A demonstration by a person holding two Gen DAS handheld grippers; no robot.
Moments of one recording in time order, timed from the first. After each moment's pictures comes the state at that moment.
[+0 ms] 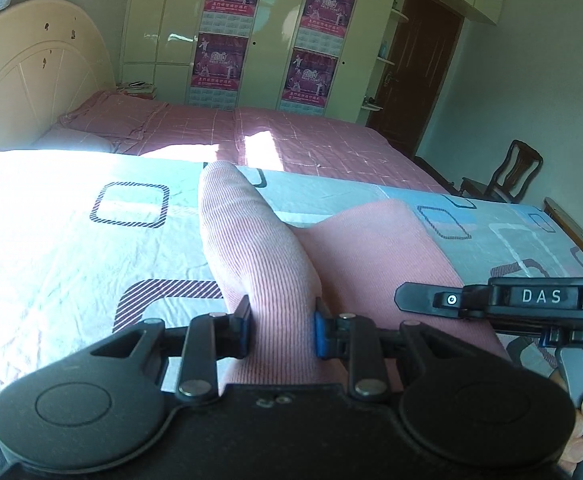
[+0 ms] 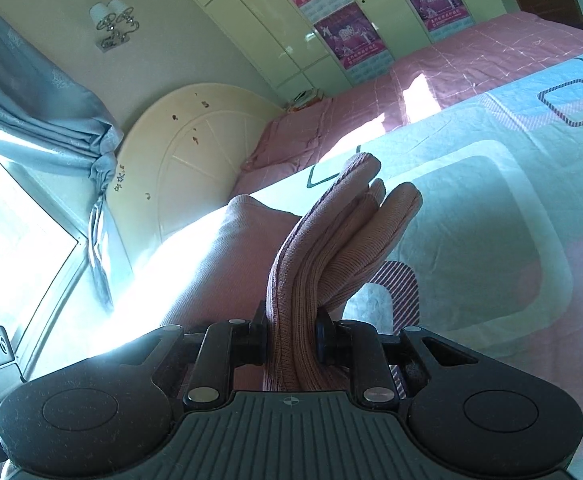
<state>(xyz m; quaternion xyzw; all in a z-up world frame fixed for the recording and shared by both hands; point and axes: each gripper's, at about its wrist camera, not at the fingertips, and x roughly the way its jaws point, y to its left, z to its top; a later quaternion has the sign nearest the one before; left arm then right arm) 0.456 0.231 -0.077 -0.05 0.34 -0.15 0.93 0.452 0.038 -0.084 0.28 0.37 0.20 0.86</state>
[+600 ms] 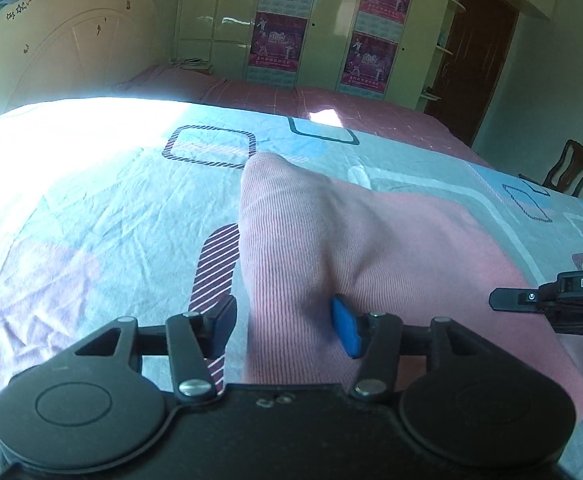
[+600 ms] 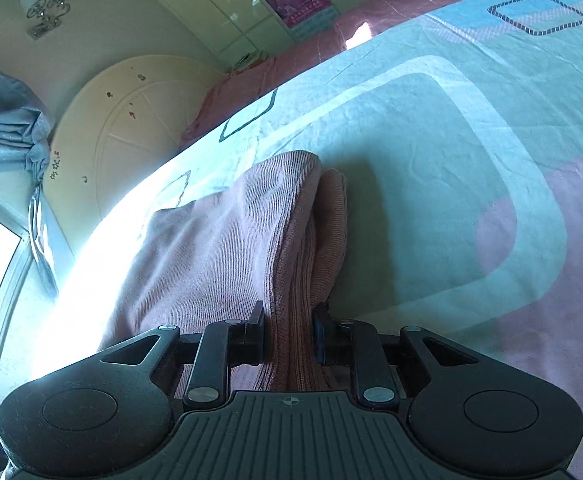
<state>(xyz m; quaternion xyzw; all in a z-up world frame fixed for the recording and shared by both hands) 0.473 0.280 -0.134 -0.05 0.37 -0.08 0.93 0.484 0.008 -0.160 0.30 0.44 0.15 0.83</state>
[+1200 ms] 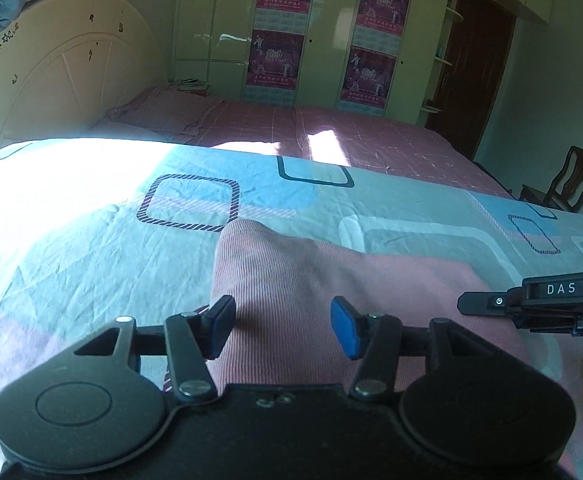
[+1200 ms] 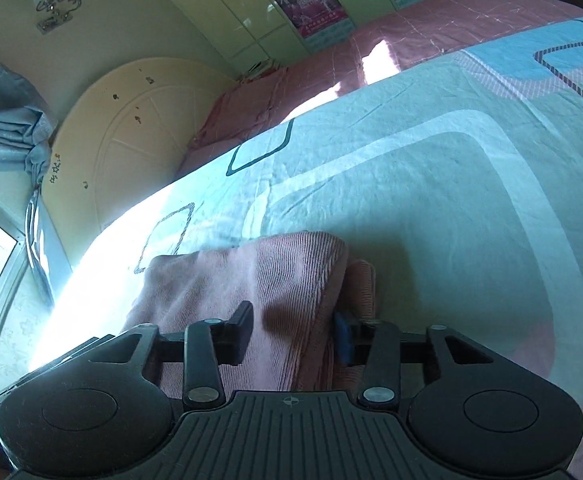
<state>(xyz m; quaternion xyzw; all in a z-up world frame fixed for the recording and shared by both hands) 0.519 0.263 -0.116 -0.04 0.34 -0.07 0.94 0.548 0.026 -0.146 0.26 0.42 0.16 0.85</state>
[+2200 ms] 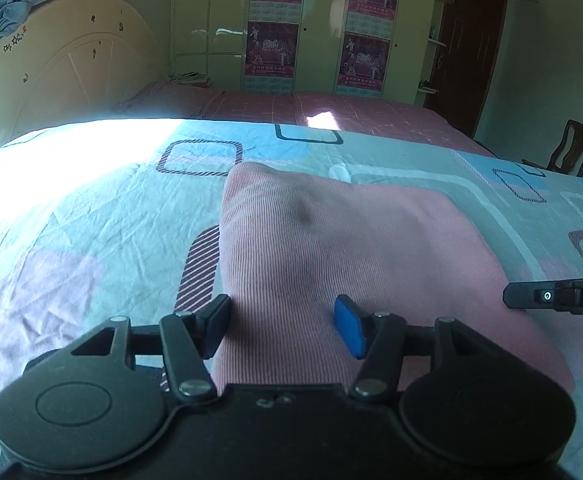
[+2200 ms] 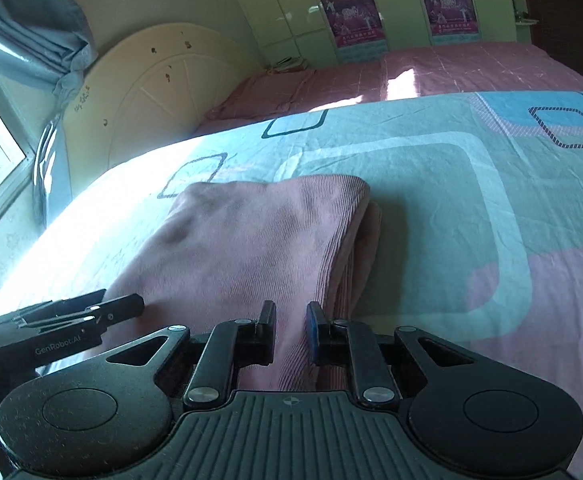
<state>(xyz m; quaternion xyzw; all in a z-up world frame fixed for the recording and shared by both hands) 0.432 0.265 -0.120 -0.01 0.36 -0.07 0.93 0.440 0.051 -0.118 0.12 0.41 0.16 0.89</state>
